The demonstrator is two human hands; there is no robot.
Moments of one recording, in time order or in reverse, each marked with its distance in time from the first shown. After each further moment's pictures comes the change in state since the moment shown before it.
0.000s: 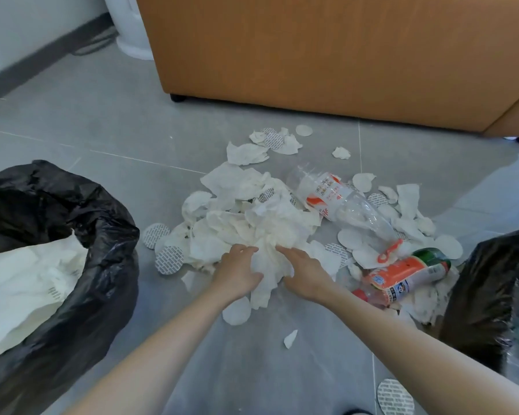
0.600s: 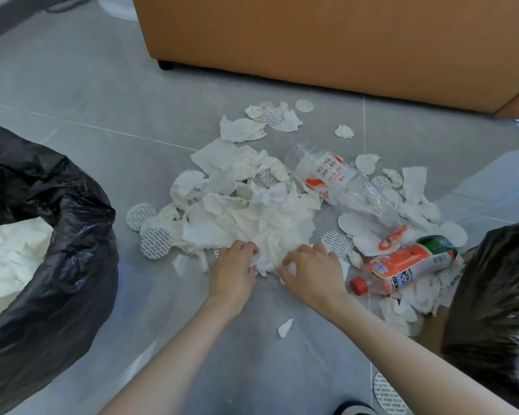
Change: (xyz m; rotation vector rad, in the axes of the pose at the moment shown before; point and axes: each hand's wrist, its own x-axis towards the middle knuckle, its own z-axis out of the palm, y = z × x) left_hand 0.000 -0.007 0.046 0.042 0.300 0.072; right_hand -0.020 0.008 0.012 -0.338 0.322 -0.080
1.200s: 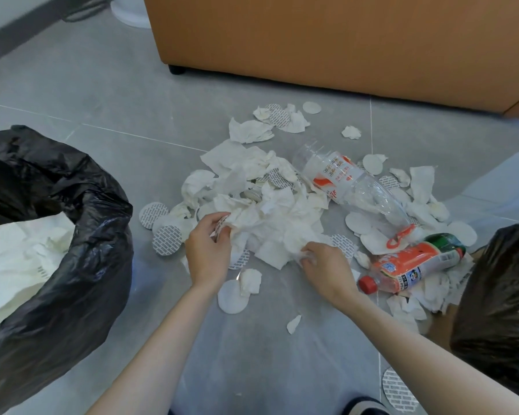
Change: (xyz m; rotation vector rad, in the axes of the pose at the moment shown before) left_hand 0.004 -0.011 -0.049 -0.732 0.463 -0.245; right_hand 0.004 0.013 0.006 0.386 0.027 0.153
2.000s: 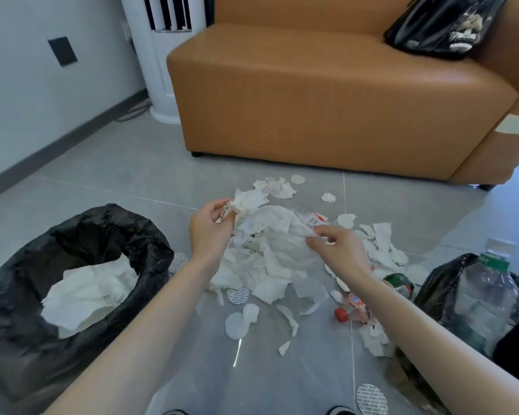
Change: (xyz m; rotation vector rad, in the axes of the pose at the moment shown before) left_hand -0.017 0.170 -0.064 -0.291 -0.079 0.037; right_hand -0.067 -0.084 -0.170 0.431 0.233 -0.081
